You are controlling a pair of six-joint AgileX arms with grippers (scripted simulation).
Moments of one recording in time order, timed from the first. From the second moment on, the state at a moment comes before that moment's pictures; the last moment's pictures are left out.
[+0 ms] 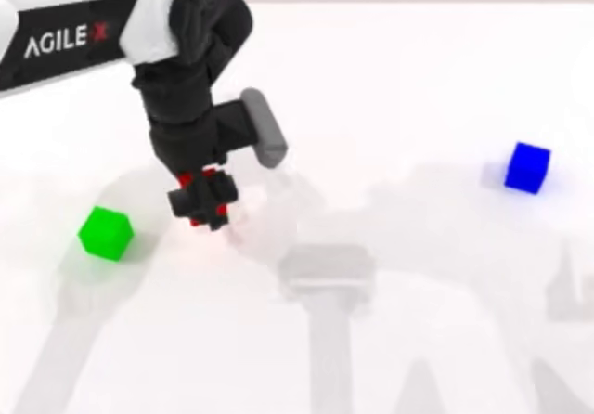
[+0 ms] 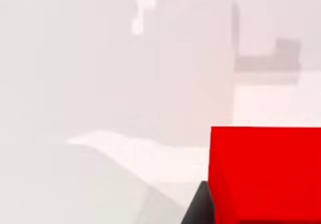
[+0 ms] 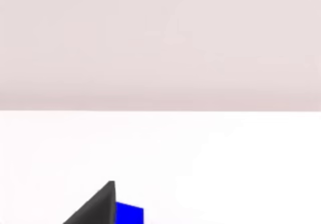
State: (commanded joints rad) left arm -0.44 2.10 1.60 -1.07 0.02 0.80; right arm 0.00 0.00 0.00 0.00 0.00 0.00
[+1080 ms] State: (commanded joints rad) left arm -0.65 1.78 1.32 -1.08 0.02 0.92; right arm 0.00 0.00 0.00 0.00 0.00 0.00
